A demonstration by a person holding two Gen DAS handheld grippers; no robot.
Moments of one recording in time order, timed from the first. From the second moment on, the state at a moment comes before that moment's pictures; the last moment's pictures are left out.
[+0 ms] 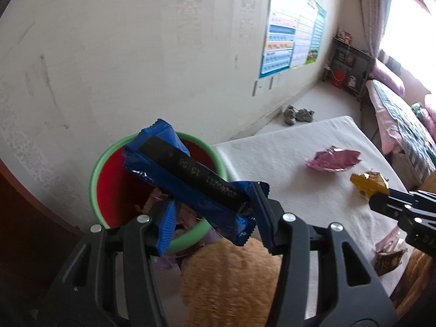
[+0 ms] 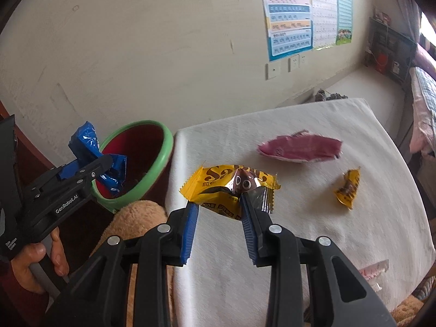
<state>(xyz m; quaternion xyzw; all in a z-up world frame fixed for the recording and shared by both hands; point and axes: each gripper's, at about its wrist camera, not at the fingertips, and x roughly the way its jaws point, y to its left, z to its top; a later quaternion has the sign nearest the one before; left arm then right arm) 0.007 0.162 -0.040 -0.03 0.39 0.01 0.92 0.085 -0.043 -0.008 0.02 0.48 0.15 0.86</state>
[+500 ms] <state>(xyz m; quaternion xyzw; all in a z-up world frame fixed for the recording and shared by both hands) 0.011 0.216 -0.052 -0.05 0.40 0.06 0.91 0.116 0.026 -0.007 -0.02 0.48 0.21 0.85</state>
